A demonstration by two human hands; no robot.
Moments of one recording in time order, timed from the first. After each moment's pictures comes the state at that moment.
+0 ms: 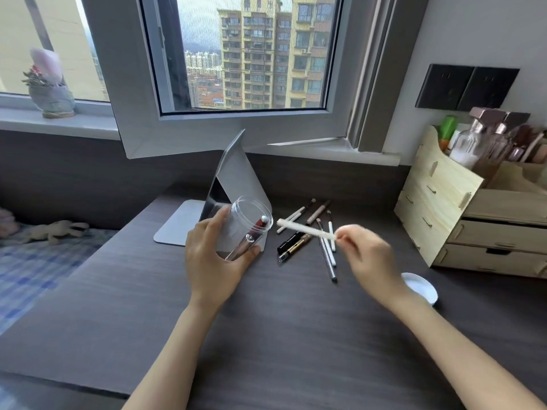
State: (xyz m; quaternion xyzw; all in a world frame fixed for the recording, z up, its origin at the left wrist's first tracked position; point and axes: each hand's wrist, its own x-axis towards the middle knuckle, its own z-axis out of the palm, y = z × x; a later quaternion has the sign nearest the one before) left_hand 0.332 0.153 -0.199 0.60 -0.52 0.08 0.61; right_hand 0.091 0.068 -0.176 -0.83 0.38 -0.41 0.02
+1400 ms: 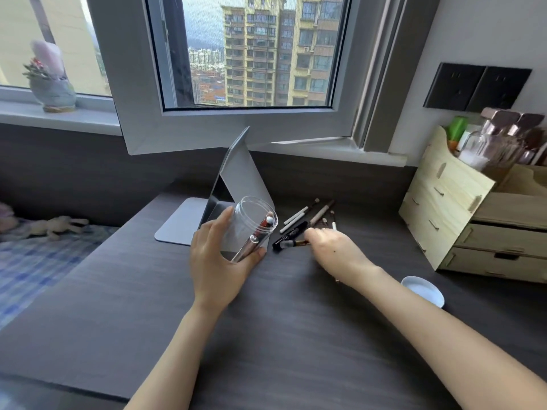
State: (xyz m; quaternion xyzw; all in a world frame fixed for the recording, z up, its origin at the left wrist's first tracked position) left_hand 0.331 0.152 -0.200 0.60 -0.52 0.09 0.60; right_hand 0.145 0.030 -0.188 -0.92 0.30 -0.19 -0.17
